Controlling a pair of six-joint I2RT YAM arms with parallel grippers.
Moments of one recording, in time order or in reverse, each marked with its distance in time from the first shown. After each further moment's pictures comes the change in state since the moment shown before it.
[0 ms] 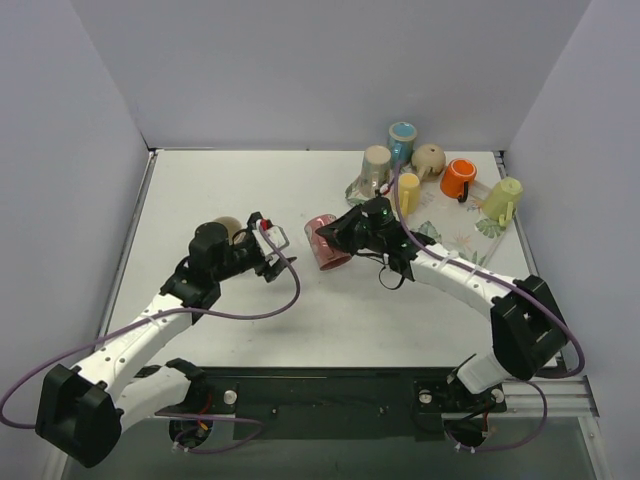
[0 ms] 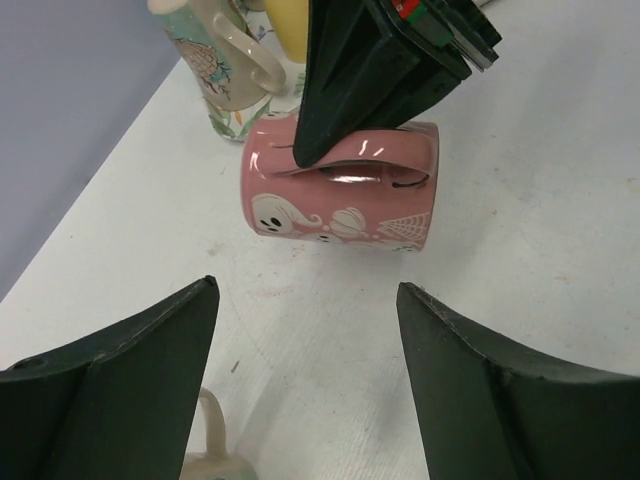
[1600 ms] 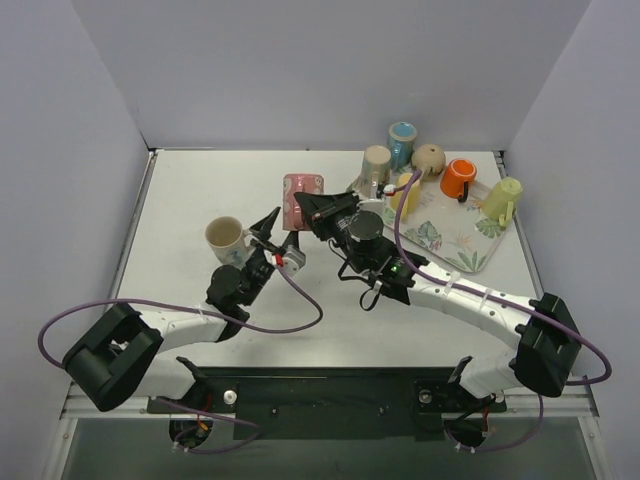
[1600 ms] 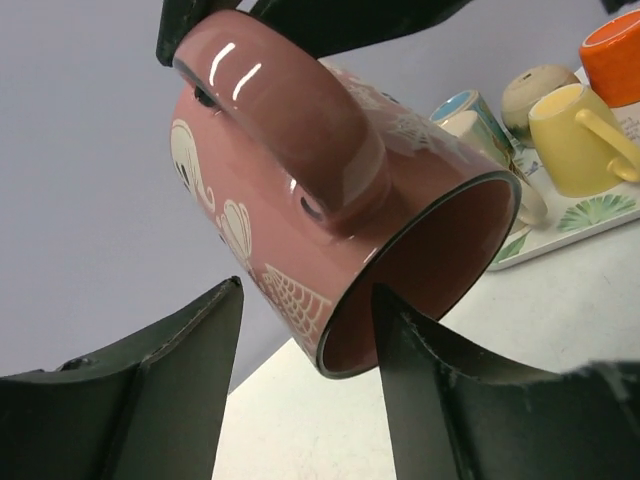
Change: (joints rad) left arm -0.233 0.299 -0.285 1.181 -0.559 0.268; right arm 0.284 -0.122 0.058 0.315 0.556 0.193
